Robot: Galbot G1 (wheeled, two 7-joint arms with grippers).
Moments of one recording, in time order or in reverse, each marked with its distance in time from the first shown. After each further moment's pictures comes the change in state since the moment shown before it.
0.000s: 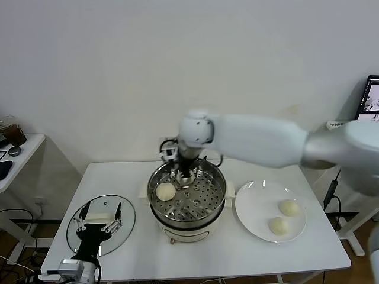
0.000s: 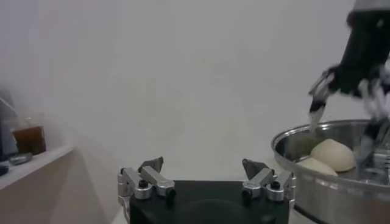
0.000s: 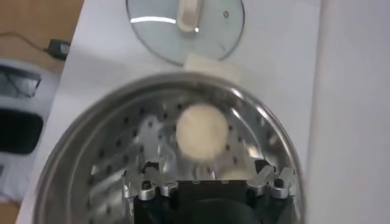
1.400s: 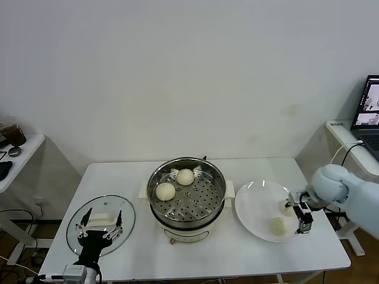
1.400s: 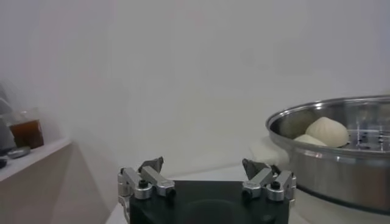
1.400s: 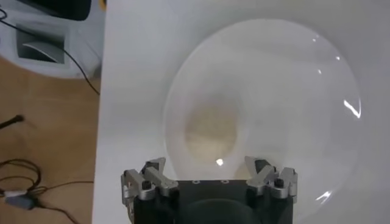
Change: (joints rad) left arm 0.030 -0.009 -0.010 0.038 0.053 -0.020 0.008; right arm -0.813 -0.622 0.571 0.058 -0.578 0.348 -0.076
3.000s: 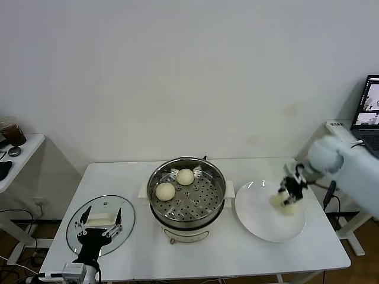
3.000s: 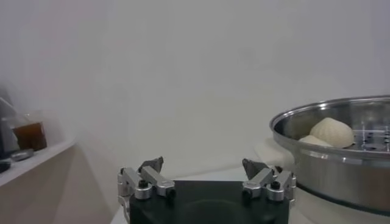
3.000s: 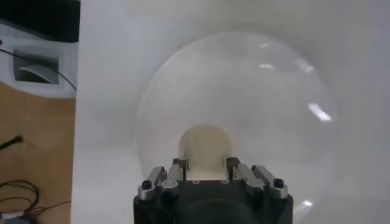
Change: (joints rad) left arm -0.018 0.004 0.005 0.000 -0.005 -0.003 0.000; right arm 0.399 0.142 -0.096 -0.125 0.205 0.102 -0.164
